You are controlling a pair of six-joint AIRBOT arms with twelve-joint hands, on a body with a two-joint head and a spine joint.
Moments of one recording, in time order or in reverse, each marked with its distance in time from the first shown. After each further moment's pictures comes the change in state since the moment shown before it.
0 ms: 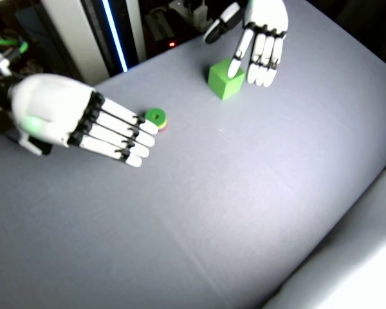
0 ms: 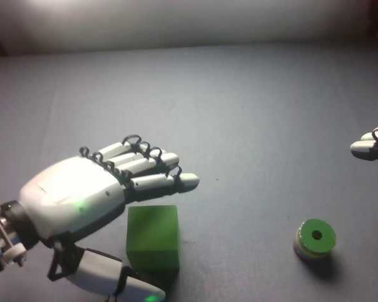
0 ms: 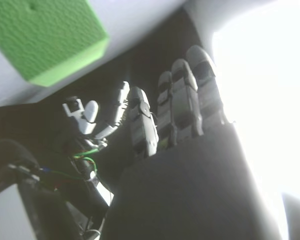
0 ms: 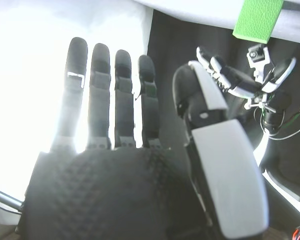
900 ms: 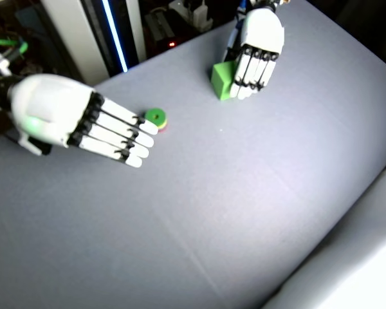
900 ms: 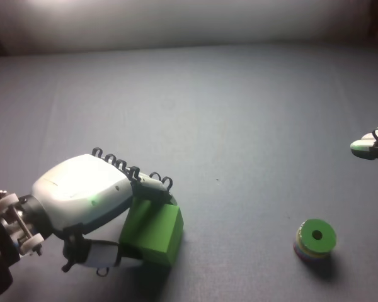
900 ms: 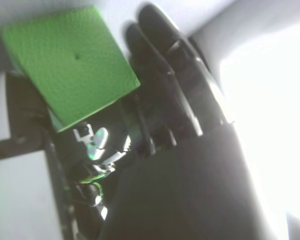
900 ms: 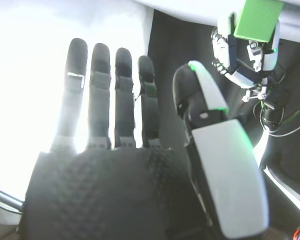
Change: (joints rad) left arm -0.036 -0.048 0.045 -0.075 0.066 0.065; right arm 0.000 0.000 0.000 0.003 0.000 0.002
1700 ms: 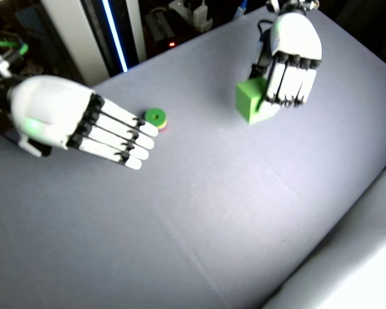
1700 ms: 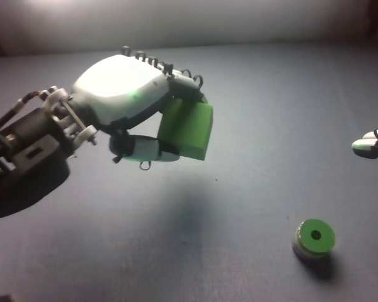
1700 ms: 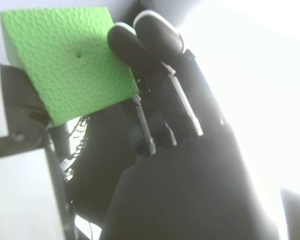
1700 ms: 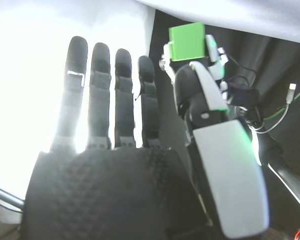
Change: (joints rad) left arm -0.338 -0.156 0.241 0.032 0.173 0.001; right arm -0.001 -0.004 0.010 0.003 -0.002 0.002
